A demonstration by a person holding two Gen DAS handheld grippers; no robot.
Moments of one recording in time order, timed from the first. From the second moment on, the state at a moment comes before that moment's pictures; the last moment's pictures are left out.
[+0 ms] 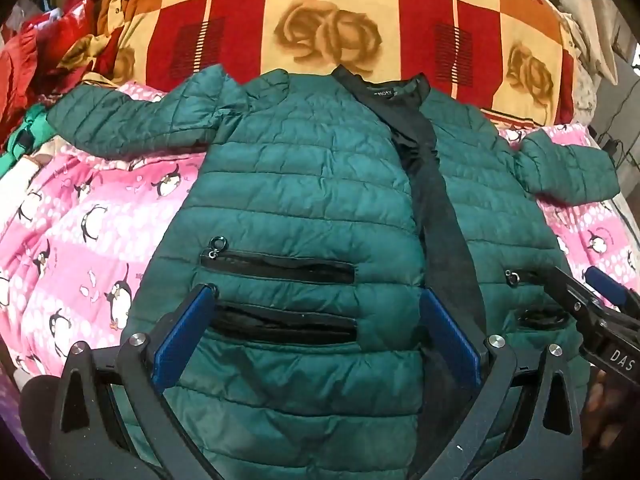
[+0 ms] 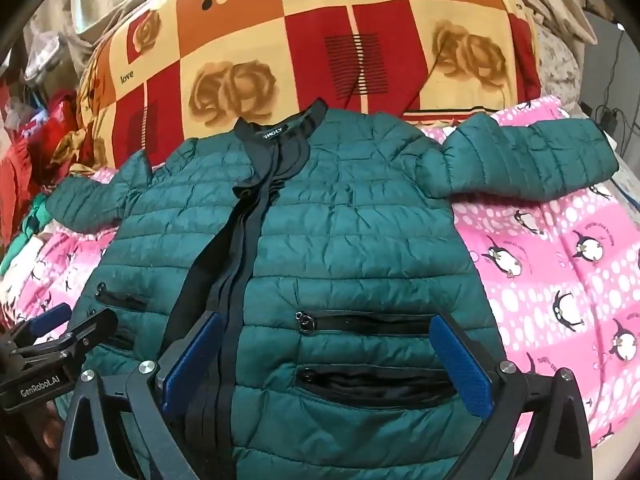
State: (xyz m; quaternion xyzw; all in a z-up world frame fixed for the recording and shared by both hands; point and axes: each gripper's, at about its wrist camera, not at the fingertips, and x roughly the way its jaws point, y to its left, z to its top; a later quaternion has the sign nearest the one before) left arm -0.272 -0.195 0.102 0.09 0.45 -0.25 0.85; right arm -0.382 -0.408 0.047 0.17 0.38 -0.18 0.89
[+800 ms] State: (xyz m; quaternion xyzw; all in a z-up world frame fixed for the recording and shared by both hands) left arm -0.269 -0.186 0.099 0.09 0.44 -0.22 0.87; right arm -0.373 -0.399 0.043 0.16 0.37 -0.18 0.90
